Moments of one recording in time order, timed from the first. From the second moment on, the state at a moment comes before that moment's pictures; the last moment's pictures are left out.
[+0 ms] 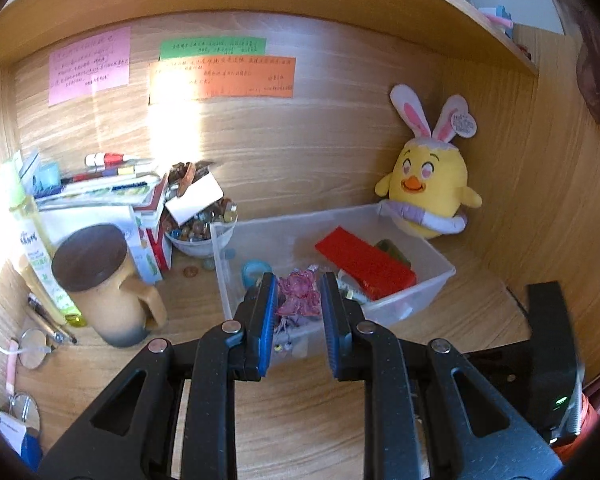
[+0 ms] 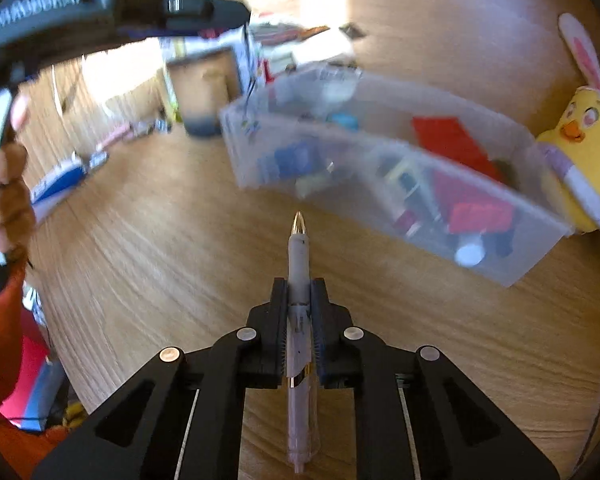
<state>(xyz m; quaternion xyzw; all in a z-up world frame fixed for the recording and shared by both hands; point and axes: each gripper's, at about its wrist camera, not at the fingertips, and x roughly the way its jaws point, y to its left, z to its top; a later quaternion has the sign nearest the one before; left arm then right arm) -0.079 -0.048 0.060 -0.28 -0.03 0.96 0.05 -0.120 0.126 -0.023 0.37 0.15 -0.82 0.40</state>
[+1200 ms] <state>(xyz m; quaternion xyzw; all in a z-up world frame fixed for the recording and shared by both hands) -0.164 -0.065 0.006 -0.36 -0.06 0.93 0.04 -0.217 0.109 0.058 0.27 0.16 -0.90 0.31</state>
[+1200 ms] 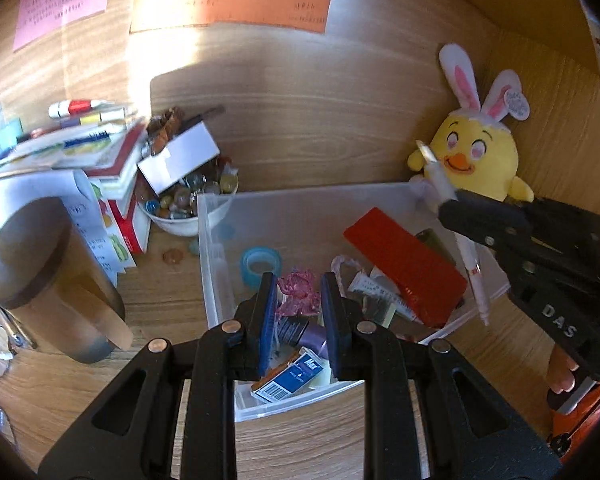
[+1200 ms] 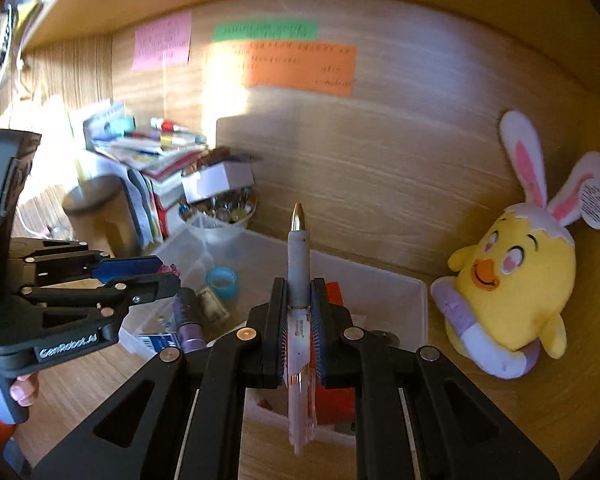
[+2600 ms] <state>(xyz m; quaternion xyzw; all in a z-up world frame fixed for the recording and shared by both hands) -0.104 -0.042 0.036 -0.29 -0.02 0.96 0.03 -0.185 0.139 0.062 0.28 0.13 -0.89 0.34</state>
